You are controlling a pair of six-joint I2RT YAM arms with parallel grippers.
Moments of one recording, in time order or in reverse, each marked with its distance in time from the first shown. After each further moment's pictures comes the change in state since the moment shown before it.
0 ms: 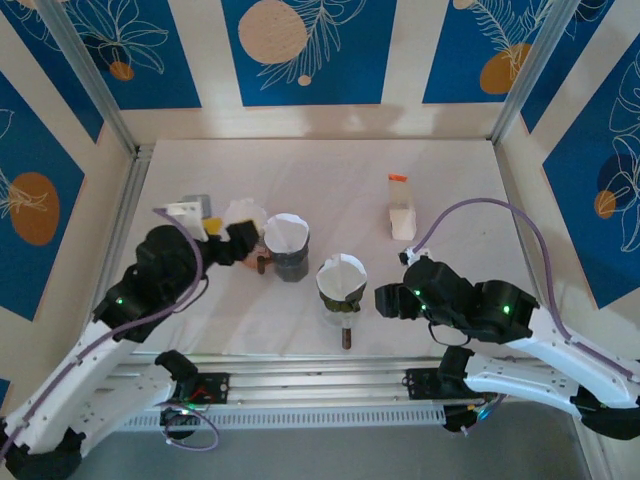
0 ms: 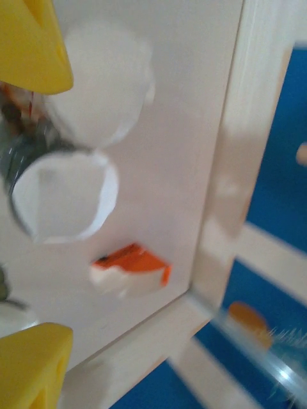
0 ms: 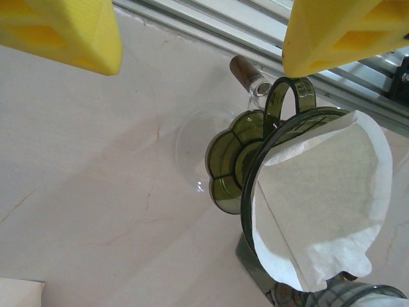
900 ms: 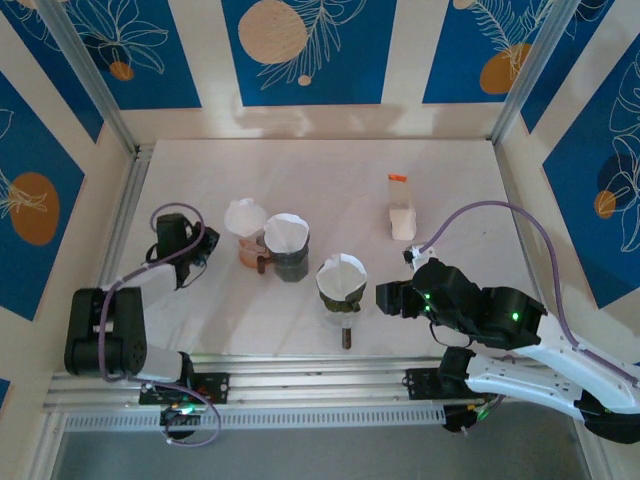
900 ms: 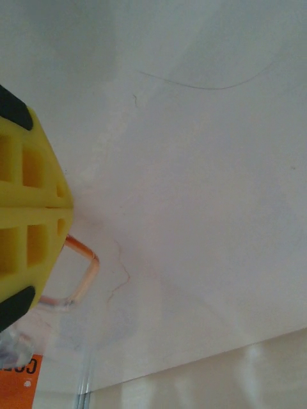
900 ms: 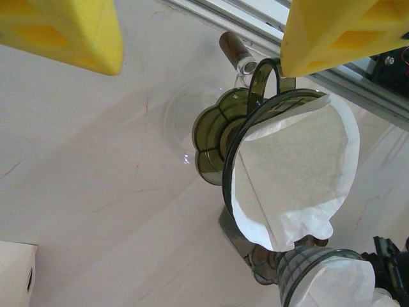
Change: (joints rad) left arm 0.602 0.711 -0.357 0.689 0.422 -0.451; right arm 0.007 -0.058 -0.037 0.085 0.033 -0.032
